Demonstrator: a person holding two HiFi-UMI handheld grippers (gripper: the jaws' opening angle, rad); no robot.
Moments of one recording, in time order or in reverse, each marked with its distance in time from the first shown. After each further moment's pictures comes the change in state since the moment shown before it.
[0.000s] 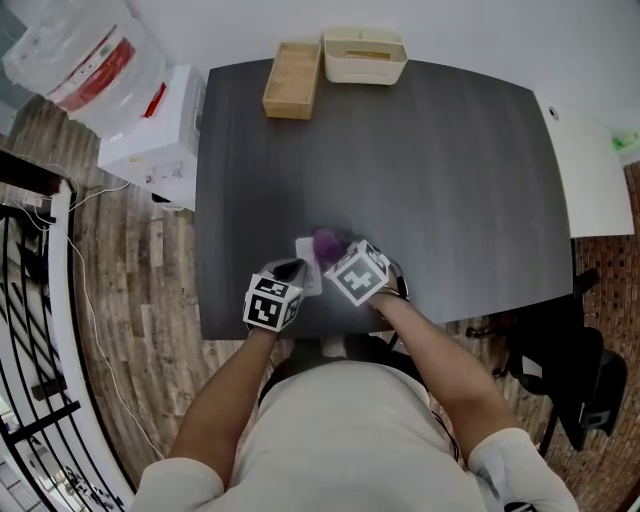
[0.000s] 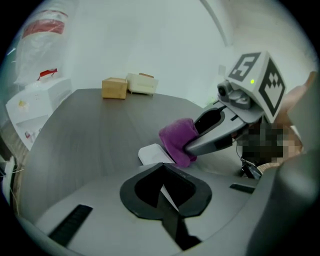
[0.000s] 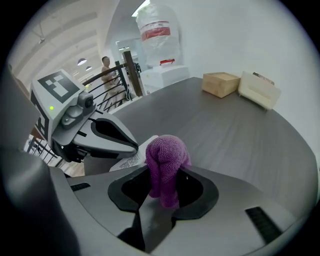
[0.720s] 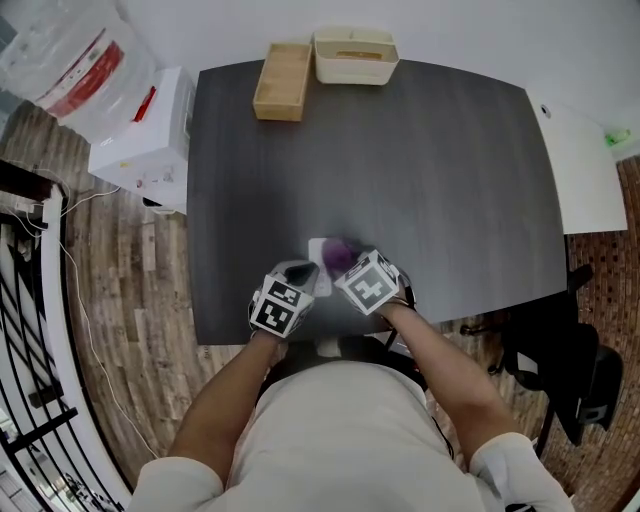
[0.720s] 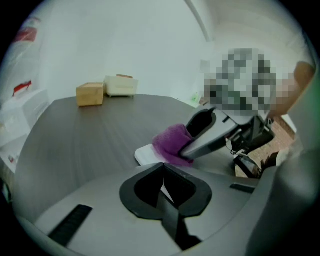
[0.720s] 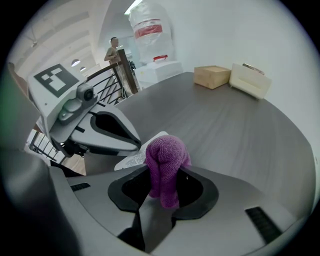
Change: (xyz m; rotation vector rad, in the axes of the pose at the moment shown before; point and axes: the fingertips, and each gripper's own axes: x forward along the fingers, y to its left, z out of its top) left arm 0.016 -0.039 0.012 0.164 0.011 -0.104; right arm -0.013 -0.013 -0.035 0.048 0.035 -0.030
